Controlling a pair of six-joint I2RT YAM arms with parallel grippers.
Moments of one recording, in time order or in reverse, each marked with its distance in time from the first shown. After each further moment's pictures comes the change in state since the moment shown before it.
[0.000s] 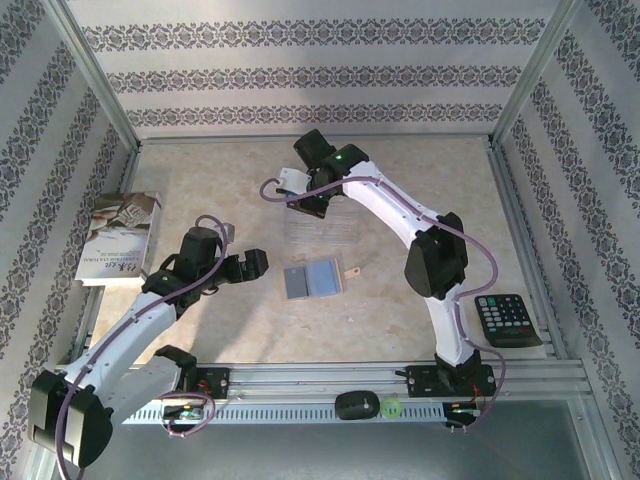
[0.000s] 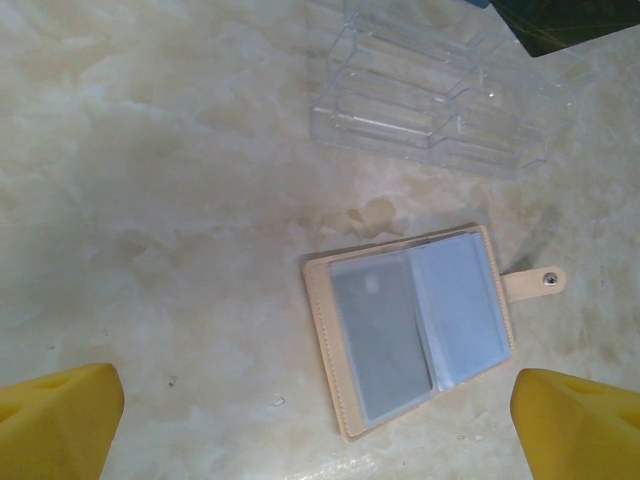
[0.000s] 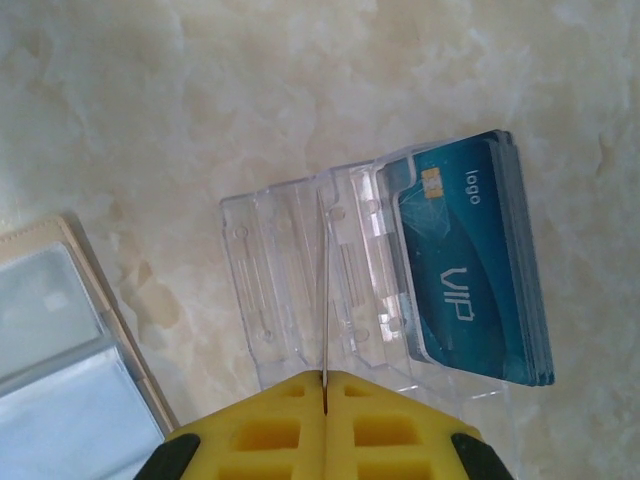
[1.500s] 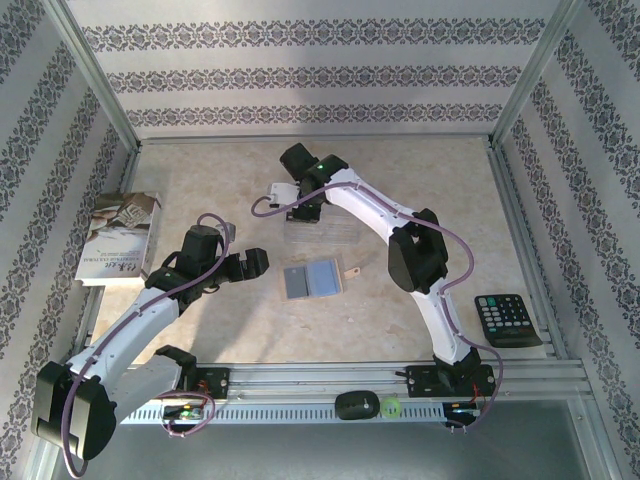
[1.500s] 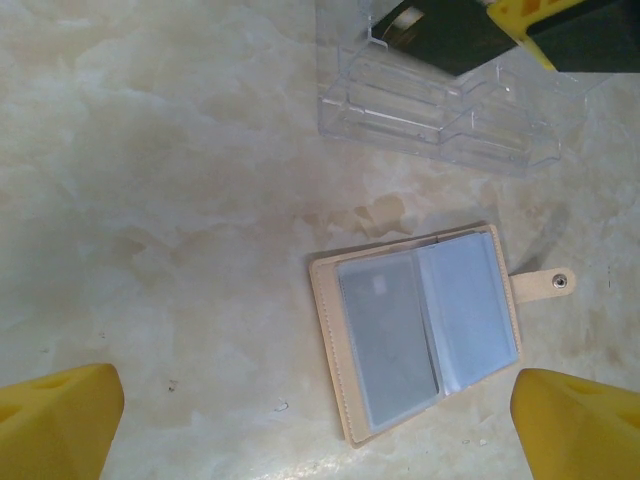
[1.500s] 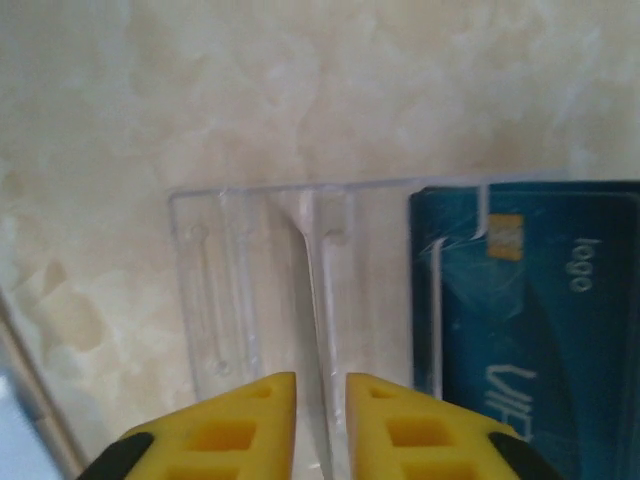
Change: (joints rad) left arm 0.019 0.041 -0.002 0.023 0.030 -0.001; right arm 0.033 0.132 0.024 0.079 0.115 -0.104
